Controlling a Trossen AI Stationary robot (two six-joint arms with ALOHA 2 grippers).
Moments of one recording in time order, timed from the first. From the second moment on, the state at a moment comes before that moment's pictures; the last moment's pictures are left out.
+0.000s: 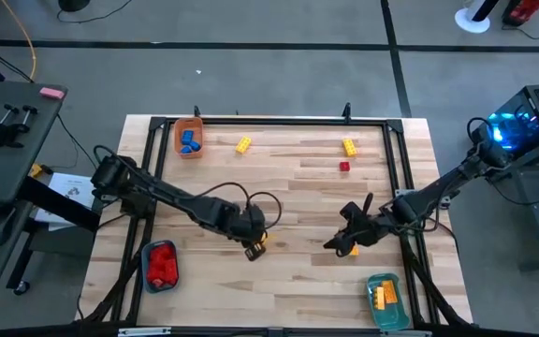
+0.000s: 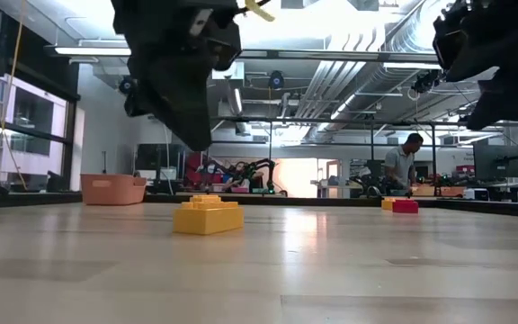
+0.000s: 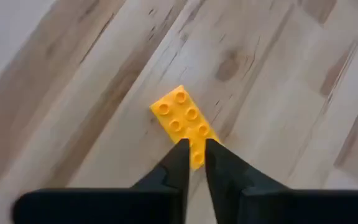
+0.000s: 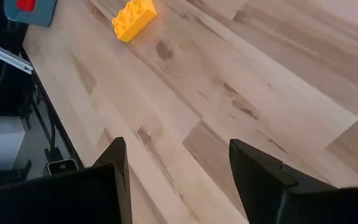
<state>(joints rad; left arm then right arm) -0.29 1.76 1.22 -0.61 -0.16 -0.84 0.53 1.13 0.65 -0.39 0.23 1.38</state>
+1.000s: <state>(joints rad) -0.33 1.92 1.19 -0.47 -0.26 -1.14 0.46 1.13 0.65 -0.38 0.17 1.28</state>
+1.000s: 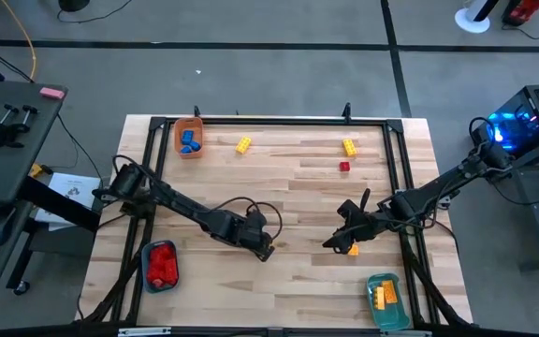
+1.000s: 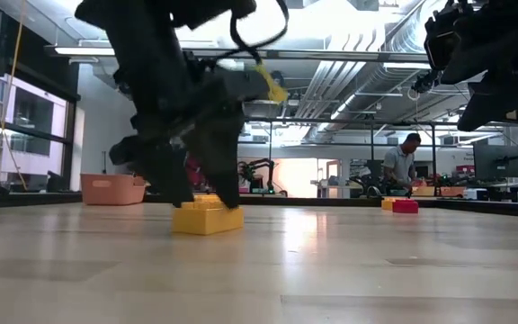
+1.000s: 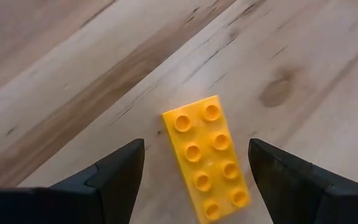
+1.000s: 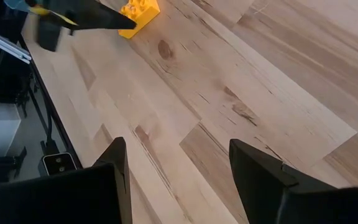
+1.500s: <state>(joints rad) -0.34 1.98 1.20 -0.59 -0.24 -0.99 0.46 1.13 0.65 -0.38 0.18 1.28</state>
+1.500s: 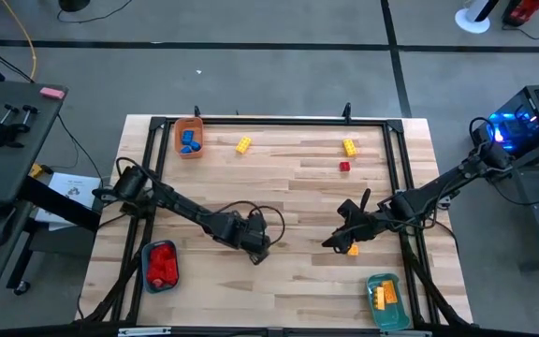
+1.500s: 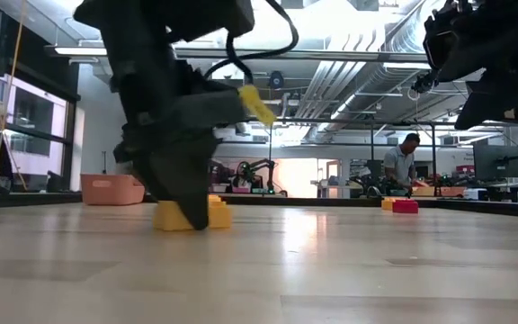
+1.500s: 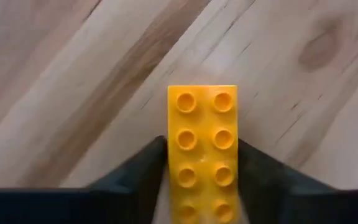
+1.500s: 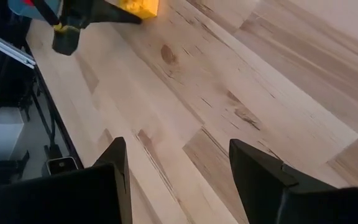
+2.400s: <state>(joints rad) -0.20 1.74 1.19 -0.34 -0.35 -0.13 0.21 1.37 0.65 0.29 0.18 1.41</state>
